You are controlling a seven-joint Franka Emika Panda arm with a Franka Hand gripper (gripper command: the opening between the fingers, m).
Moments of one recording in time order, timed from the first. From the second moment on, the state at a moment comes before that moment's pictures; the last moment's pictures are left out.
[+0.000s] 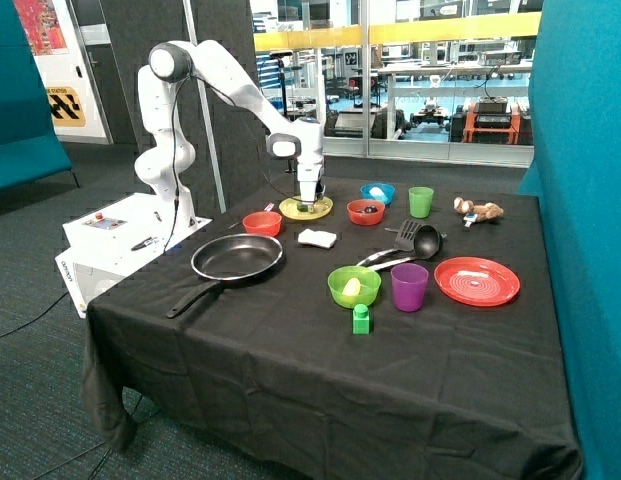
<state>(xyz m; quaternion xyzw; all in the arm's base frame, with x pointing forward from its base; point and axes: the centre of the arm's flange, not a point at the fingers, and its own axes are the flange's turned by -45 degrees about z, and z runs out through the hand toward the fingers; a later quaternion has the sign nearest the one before) 0.470 0.161 0.279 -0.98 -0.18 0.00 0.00</state>
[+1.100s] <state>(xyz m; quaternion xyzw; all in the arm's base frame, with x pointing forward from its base) 0.467 0.135 0.326 -0.99 -0.15 0.00 0.00</state>
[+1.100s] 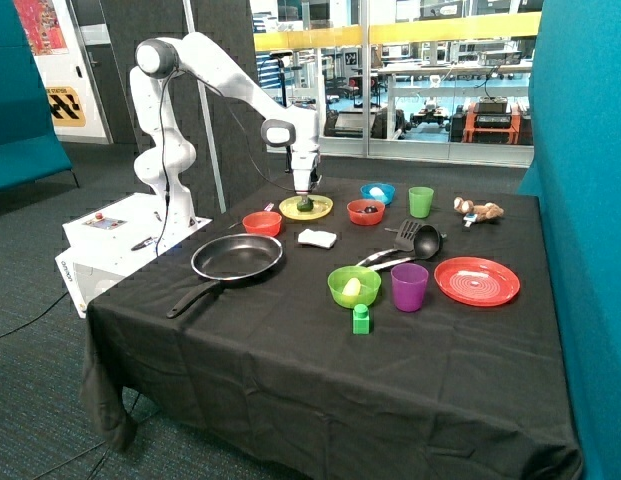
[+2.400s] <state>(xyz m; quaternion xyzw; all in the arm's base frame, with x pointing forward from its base) 0.447 0.081 0.381 -1.00 -0.04 0.00 0.00</state>
